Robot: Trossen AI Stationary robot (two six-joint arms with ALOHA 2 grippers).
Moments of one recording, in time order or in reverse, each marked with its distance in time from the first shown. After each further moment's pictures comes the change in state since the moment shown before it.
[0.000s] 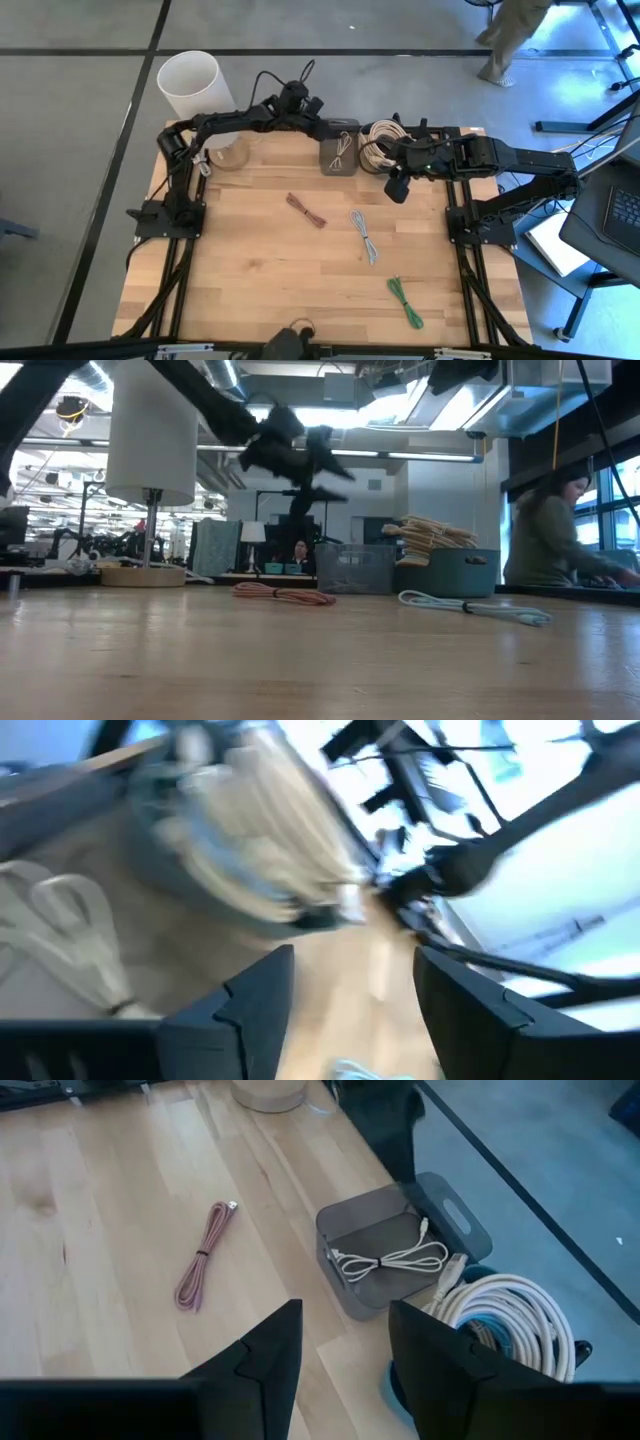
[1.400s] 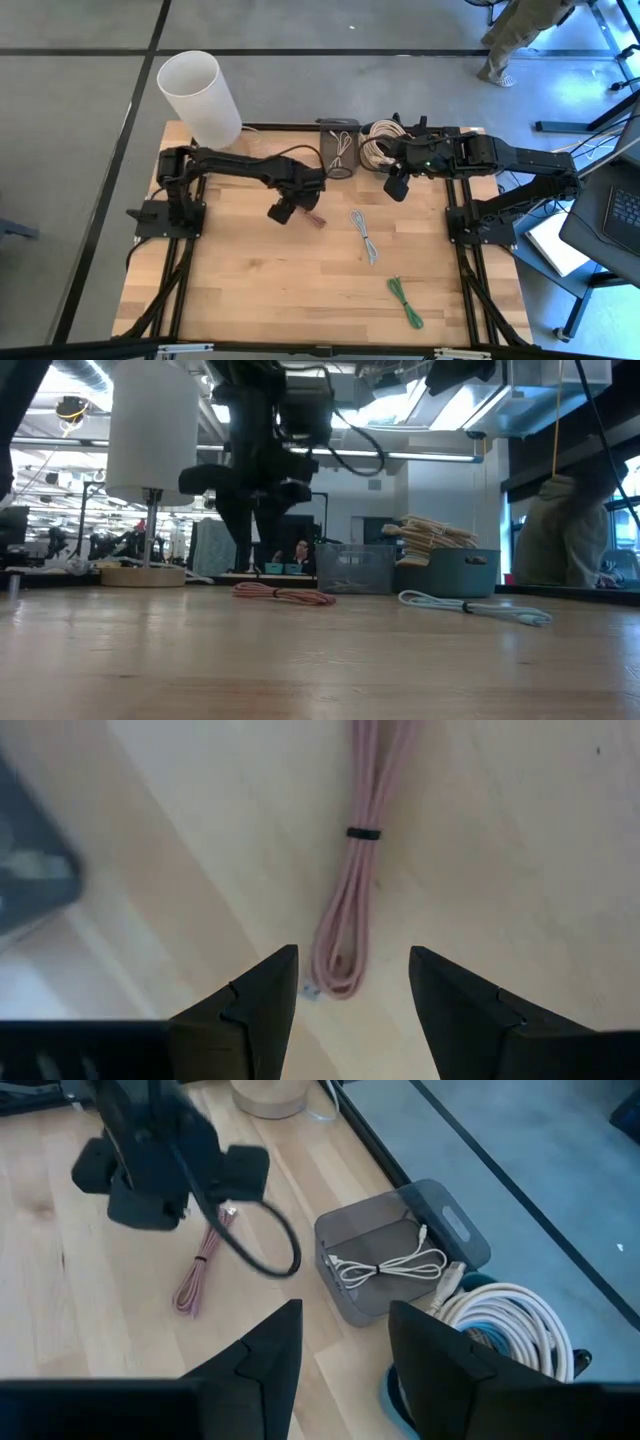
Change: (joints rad) left arm -0.526 -0.047 0.000 -0.990 -0.782 1.223; right arm -0.023 0.000 0.000 0.019 -0.016 -0.028
